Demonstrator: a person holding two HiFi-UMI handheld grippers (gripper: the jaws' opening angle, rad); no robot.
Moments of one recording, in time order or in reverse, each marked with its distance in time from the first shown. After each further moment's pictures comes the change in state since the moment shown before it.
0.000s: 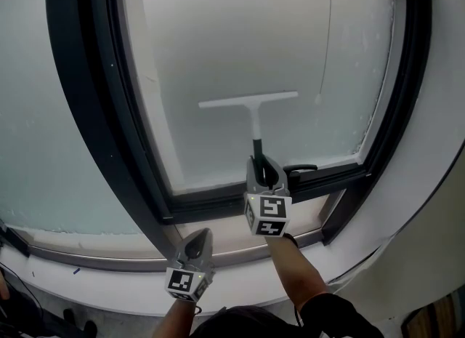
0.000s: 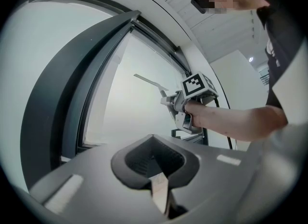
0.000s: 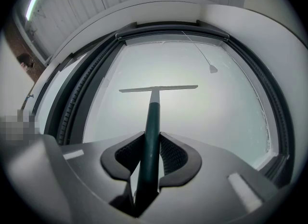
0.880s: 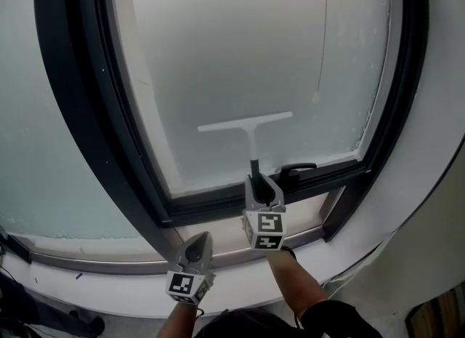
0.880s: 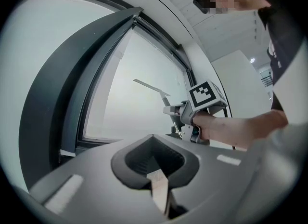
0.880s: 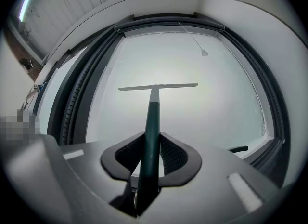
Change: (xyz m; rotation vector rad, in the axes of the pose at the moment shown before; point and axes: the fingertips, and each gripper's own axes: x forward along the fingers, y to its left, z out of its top) left arm 0.000 0.002 -0.011 -0.041 0.023 -0.005; right arm -0.021 0.003 -0.058 0.028 0.092 -0.010
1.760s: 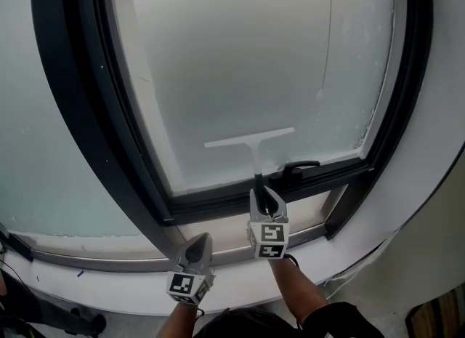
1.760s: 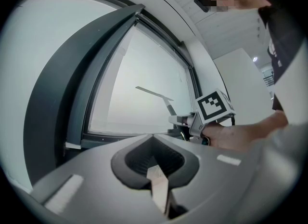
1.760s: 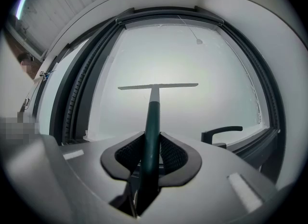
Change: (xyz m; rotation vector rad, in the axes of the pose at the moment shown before) left arm -0.006 0.007 -0.010 -0.003 0.031 0.019; right arm -0.018 -0.003 -0.053 -0.005 0.081 -0.012
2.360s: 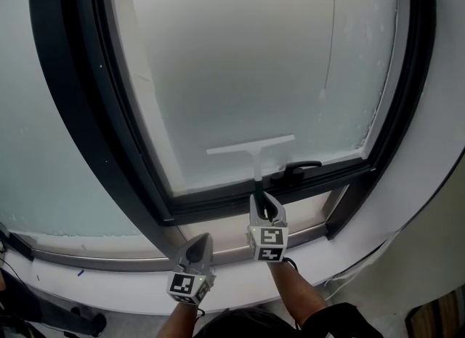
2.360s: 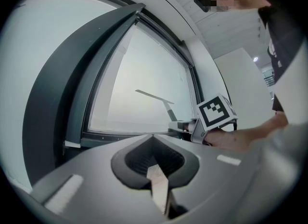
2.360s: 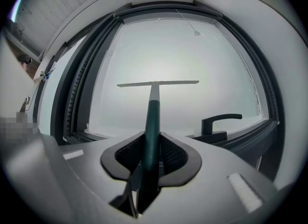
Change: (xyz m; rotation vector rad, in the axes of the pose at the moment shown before) left arm 0.002 0.001 -0.005 -0.007 0.011 0.001; right arm -0.001 0.002 -0.028 0.022 0.058 0.001
